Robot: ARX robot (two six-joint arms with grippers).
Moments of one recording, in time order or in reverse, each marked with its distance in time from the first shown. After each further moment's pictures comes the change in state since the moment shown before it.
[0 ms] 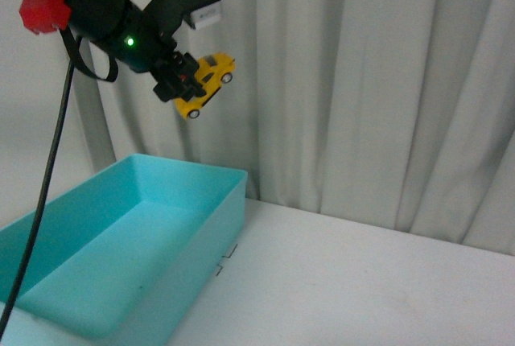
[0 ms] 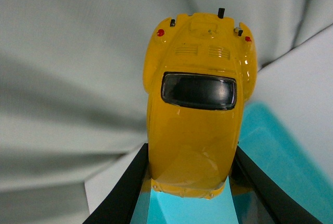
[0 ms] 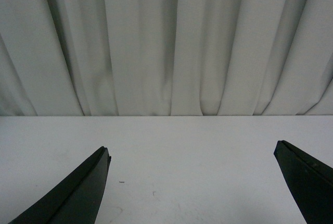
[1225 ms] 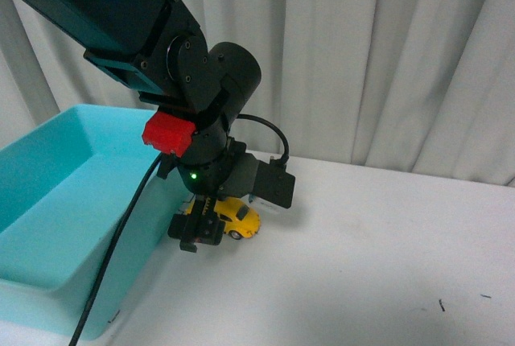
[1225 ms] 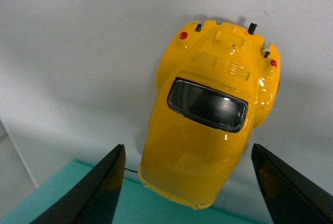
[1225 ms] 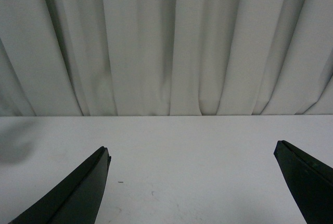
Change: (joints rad) left arm -0.375 0.416 0.000 -0.186 -0.343 0.600; right arm 0.000 0.000 0.000 0.000 0.000 0.000
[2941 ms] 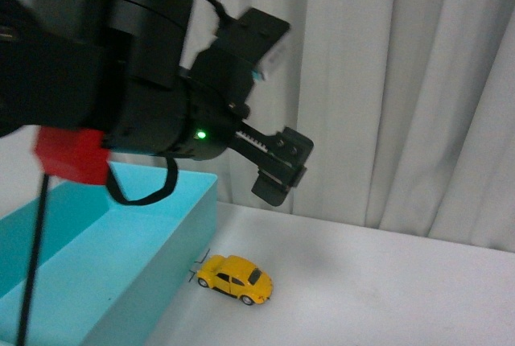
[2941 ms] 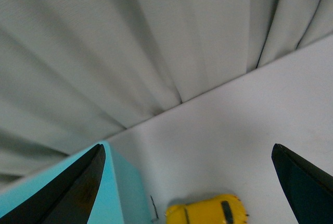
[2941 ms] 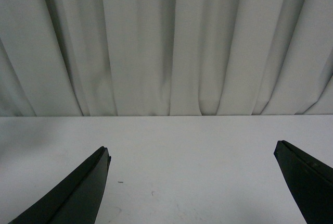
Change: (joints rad) left arm -0.060 -0.566 -0.484 0.695 0.077 -0.946; right arm 0.000 0.000 0.000 0.000 0.000 0.000
